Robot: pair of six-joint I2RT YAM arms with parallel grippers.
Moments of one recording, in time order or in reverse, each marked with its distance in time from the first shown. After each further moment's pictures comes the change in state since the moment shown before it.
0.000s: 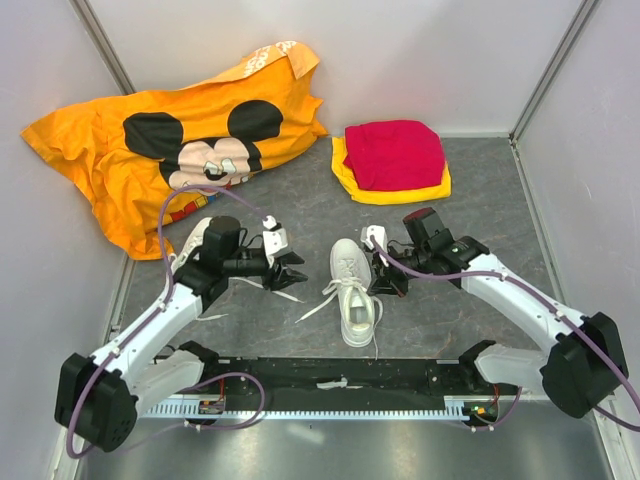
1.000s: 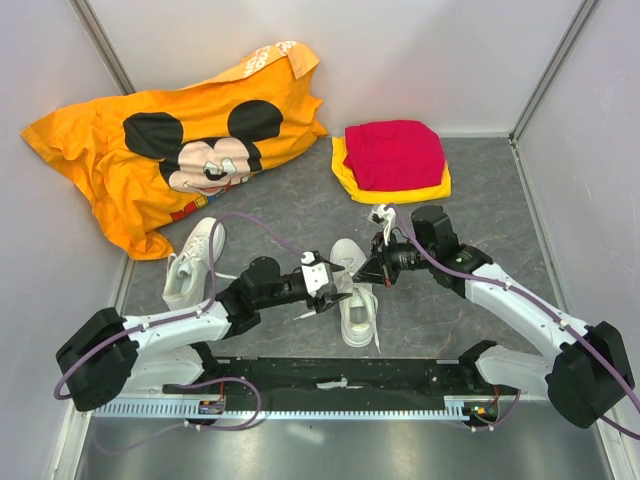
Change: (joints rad) left arm -0.475 0.131 -0.208 0.713 -0.487 -0.153; right arm -0.002 -0.061 -0.081 0.383 -0.008 0.624
